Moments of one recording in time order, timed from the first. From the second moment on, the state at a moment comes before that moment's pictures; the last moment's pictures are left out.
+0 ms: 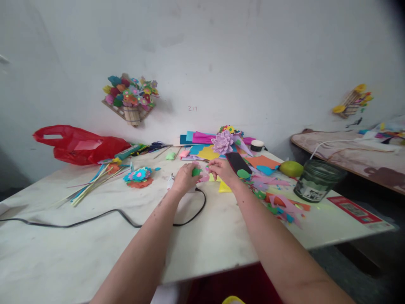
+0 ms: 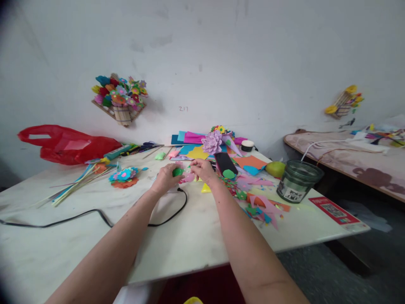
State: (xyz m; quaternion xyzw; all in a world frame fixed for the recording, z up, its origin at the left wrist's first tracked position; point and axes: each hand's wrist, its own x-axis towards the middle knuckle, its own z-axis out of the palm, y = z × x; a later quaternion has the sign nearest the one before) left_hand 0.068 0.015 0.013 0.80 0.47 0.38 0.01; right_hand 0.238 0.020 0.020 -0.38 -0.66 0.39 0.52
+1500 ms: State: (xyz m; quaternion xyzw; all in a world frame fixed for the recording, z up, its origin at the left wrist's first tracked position) left_hand 0.066 0.019 0.008 0.78 0.45 0.43 0.02; right_hand 0.242 0.023 0.019 -0.36 -0.57 0.48 0.57
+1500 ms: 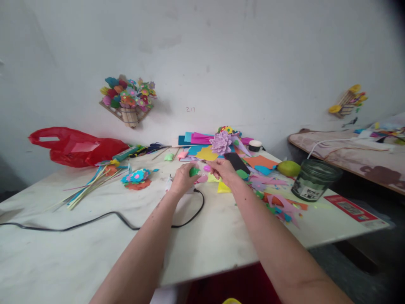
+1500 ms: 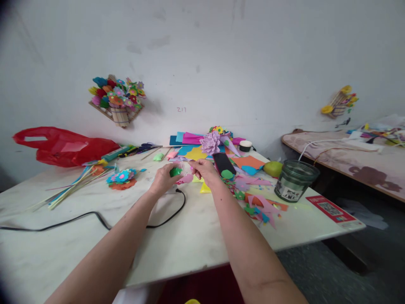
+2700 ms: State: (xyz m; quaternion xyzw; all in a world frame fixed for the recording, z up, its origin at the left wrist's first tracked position) left_hand 0.066 0.021 0.008 0.78 0.45 0.44 -0.01; right_hand 0.246 0.026 0.015 -0.33 -0.56 0.57 0.49
